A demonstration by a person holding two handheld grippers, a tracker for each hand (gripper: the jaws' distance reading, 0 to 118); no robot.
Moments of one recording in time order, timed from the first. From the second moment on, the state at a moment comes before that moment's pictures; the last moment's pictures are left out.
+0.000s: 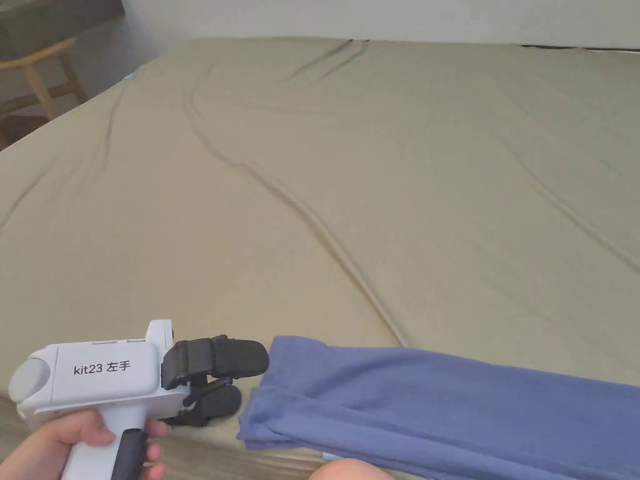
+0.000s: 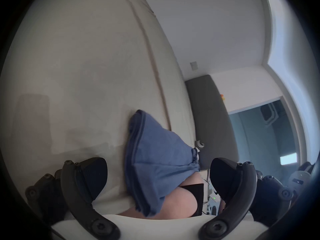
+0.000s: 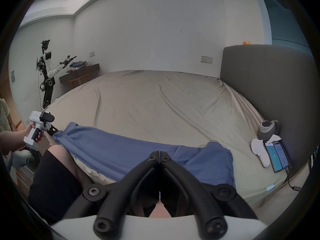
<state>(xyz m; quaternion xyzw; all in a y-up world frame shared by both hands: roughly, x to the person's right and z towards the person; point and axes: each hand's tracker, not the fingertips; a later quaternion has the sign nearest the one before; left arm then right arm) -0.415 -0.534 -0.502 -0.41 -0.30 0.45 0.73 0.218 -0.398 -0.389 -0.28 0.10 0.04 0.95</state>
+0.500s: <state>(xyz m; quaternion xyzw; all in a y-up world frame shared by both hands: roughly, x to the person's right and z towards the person) -0.360 -0.544 -0.546 -0.47 -0.27 0.36 0.76 0.188 -0.403 -0.413 -0.29 0.14 0.03 0.94</state>
